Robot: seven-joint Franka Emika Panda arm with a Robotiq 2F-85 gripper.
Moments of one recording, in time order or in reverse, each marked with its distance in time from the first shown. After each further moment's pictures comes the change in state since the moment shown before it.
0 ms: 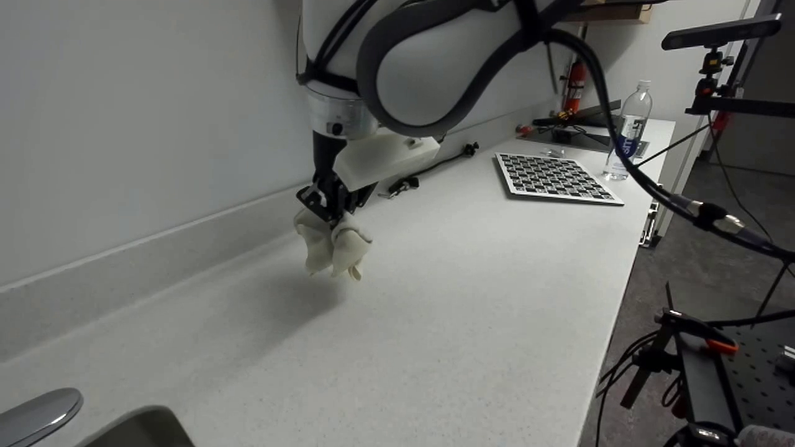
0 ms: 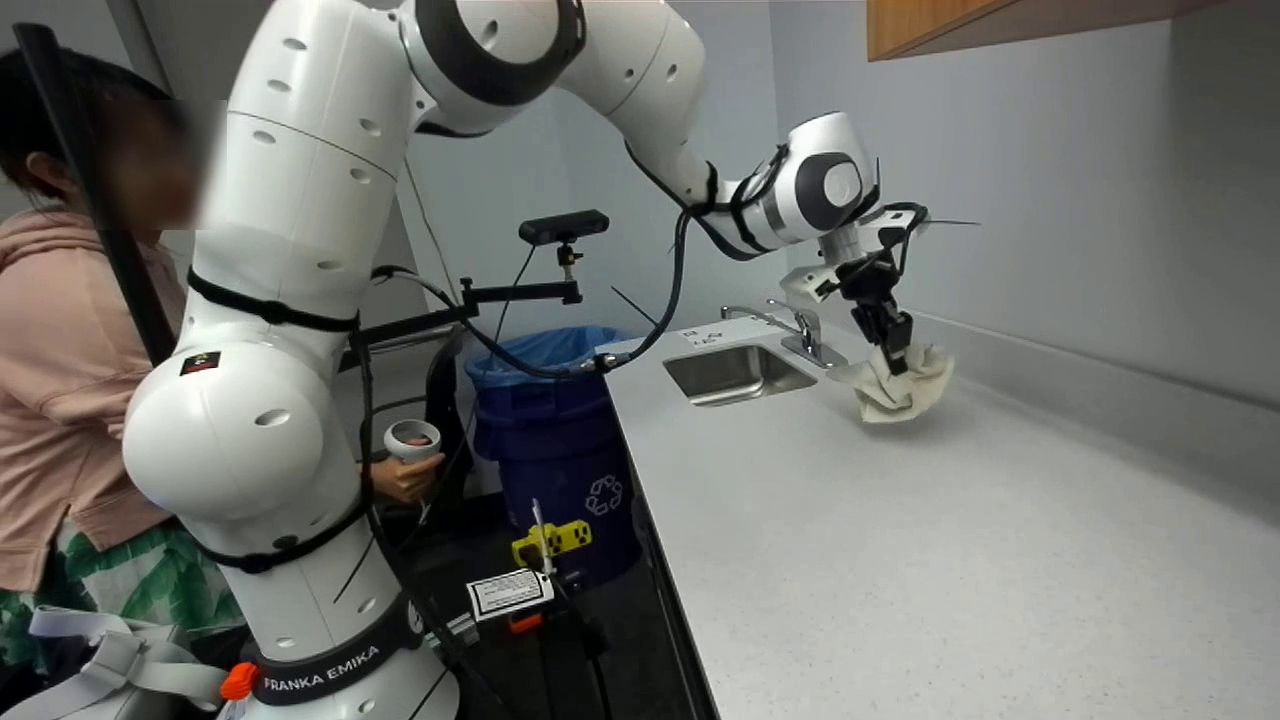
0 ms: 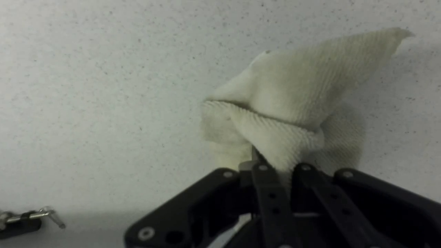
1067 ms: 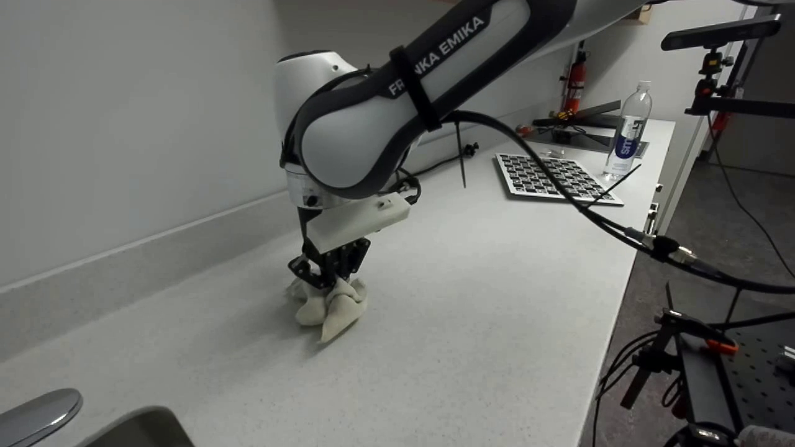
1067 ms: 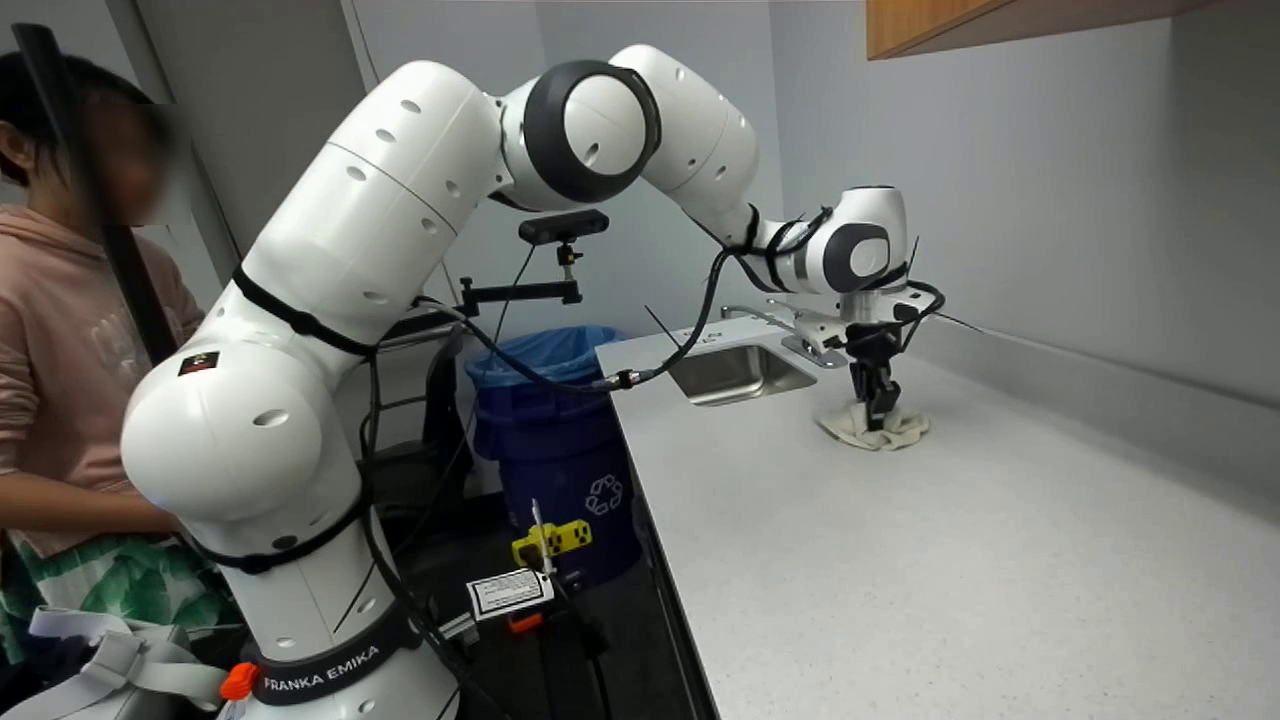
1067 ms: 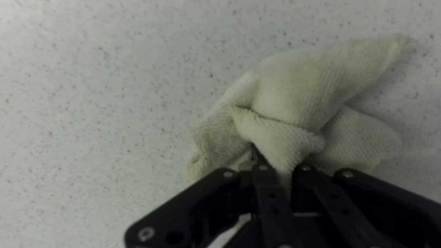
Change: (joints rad) arm -0.003 0.273 0.017 0.257 0.230 -0.189 -0.077
